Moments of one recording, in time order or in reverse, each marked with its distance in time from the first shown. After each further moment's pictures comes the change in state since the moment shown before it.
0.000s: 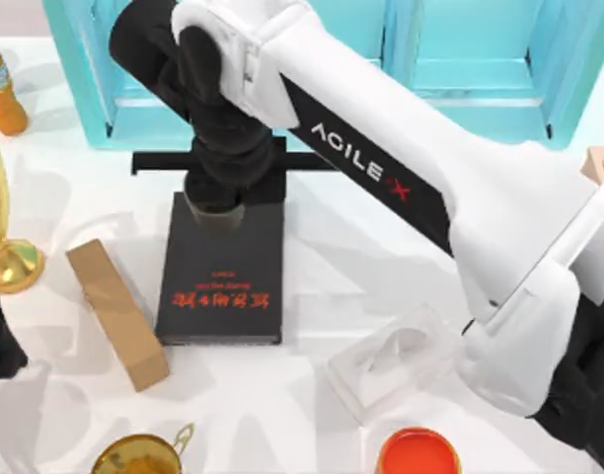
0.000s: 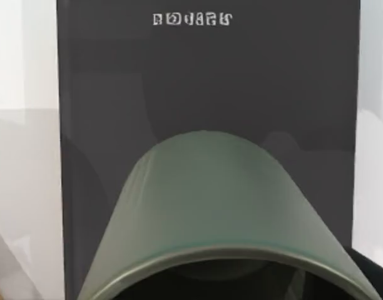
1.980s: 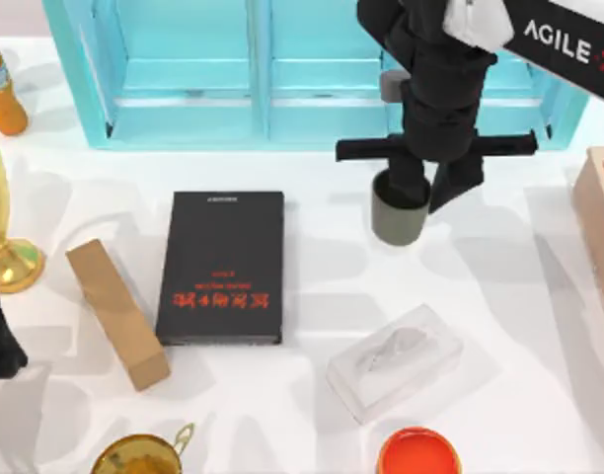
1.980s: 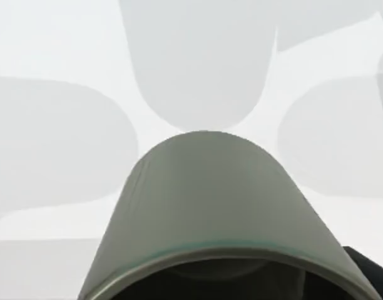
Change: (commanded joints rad) left arm 0.000 0.000 0.000 0.000 0.000 0.000; right arm -0.335 -0.422 -0.824 0.182 -0.190 -0.316
